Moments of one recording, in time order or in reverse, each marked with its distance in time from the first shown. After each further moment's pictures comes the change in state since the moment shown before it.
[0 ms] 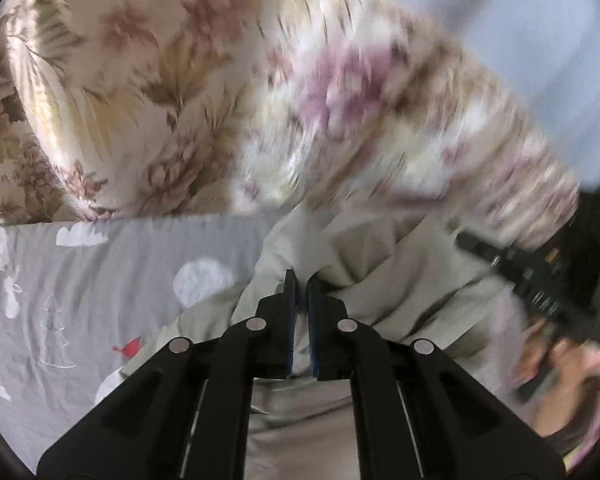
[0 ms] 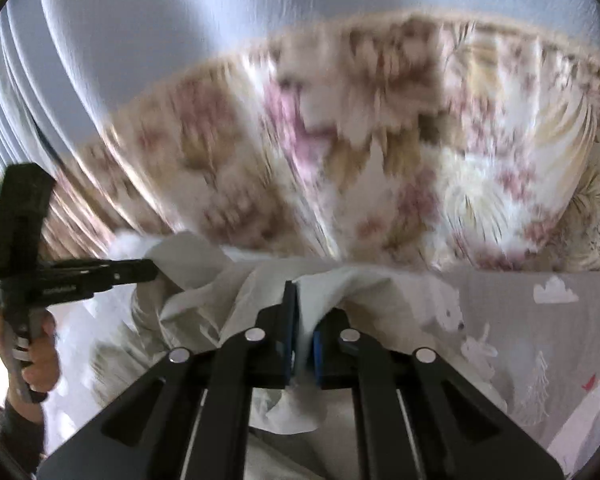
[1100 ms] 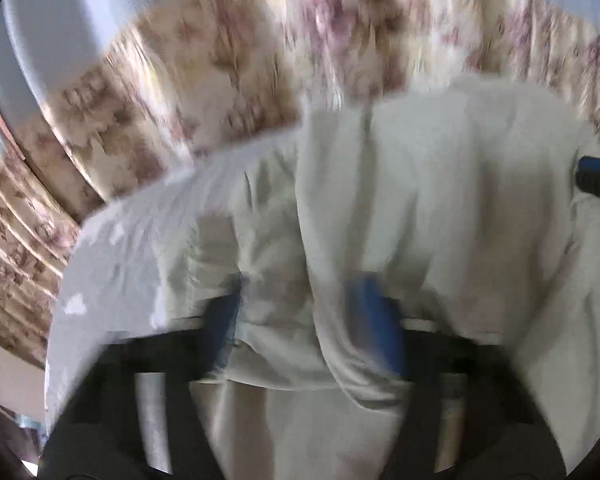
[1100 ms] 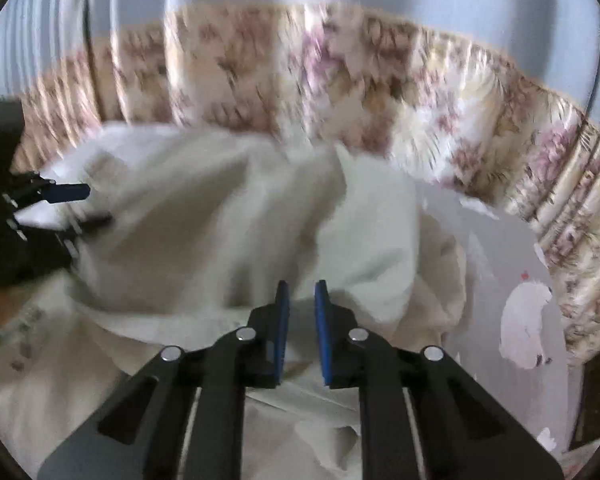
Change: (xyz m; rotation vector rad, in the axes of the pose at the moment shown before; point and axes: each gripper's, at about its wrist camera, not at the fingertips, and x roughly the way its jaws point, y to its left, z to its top) left arm -0.005 -0.044 -0.209 0.306 -0.096 0.500; right arm -0.069 0.034 -0.194 -0.276 0.021 -0.307
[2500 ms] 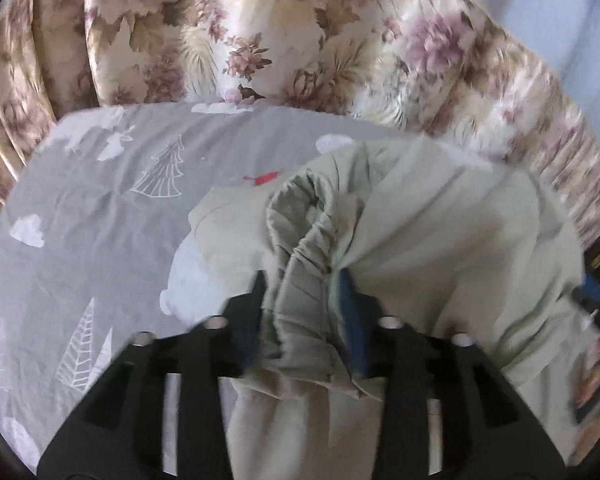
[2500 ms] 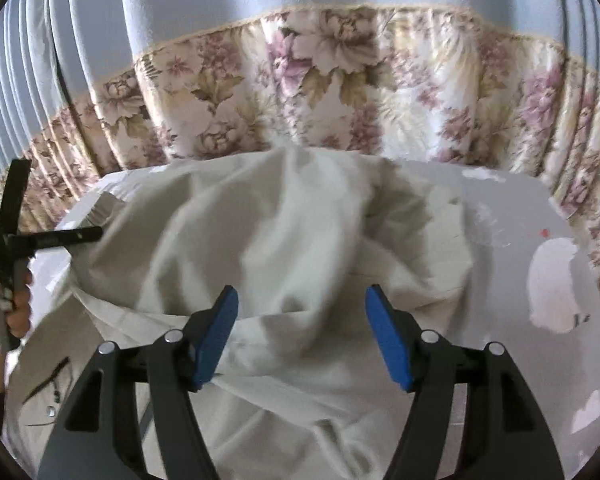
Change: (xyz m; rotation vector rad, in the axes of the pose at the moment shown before) left arm 0.028 0.113 -0.006 -0.336 0.029 -0.196; right arm 0.002 -0.022 -0.005 0.215 -0.056 0.124
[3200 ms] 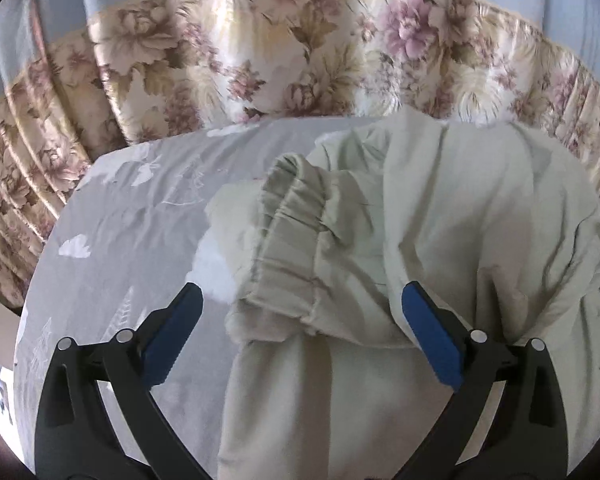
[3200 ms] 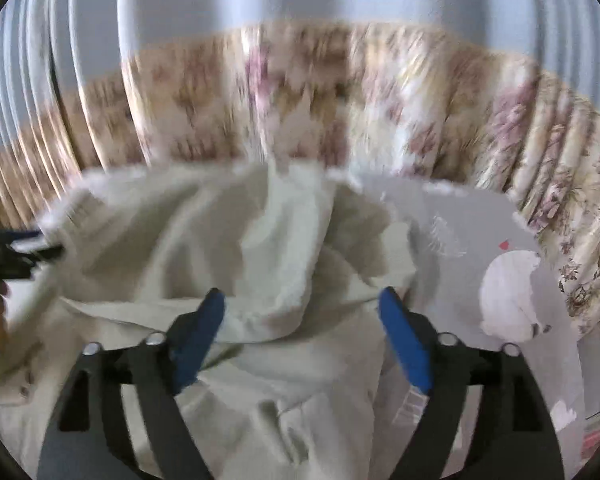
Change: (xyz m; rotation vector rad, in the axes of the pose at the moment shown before) left arm -0.035 -0.025 -0.032 0.108 -0.090 0.151; right arm -0.042 -0.021 -0.016 -0.037 -0.136 -0.103
